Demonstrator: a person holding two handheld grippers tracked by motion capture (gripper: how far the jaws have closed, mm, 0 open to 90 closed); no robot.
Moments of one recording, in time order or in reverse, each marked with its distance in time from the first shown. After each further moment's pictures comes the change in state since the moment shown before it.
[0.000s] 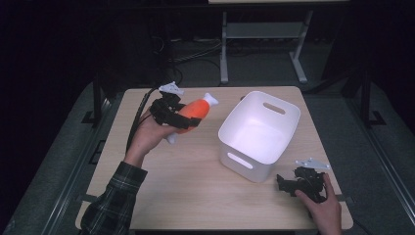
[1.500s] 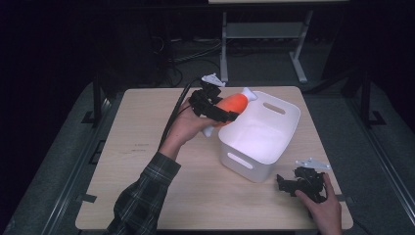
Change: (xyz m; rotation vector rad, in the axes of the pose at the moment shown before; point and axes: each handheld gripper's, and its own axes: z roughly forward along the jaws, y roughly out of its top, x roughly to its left) left arm -0.048 0.065 0.058 -0.023 -0.106 0.057; right arm 0.000 0.000 0.000 0.001 0.000 0.001
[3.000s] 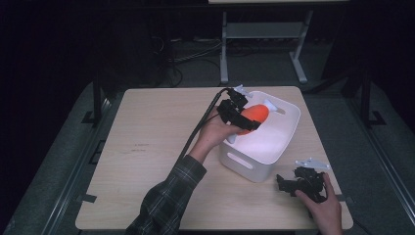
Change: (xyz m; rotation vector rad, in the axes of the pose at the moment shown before) left arm -0.018 0.004 0.080 0.059 -0.025 -0.015; right arm 0.000 0.000 0.000 0.001 0.006 -0.004
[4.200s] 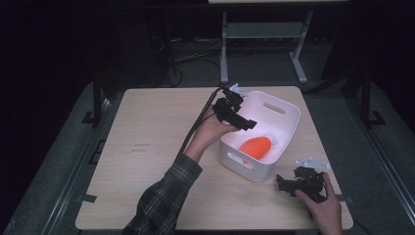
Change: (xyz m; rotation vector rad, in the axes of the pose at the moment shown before) left arm 0.007 -0.003 -0.013 -0.017 0.031 0.011; right arm 0.000 0.000 0.000 0.000 0.003 -0.003
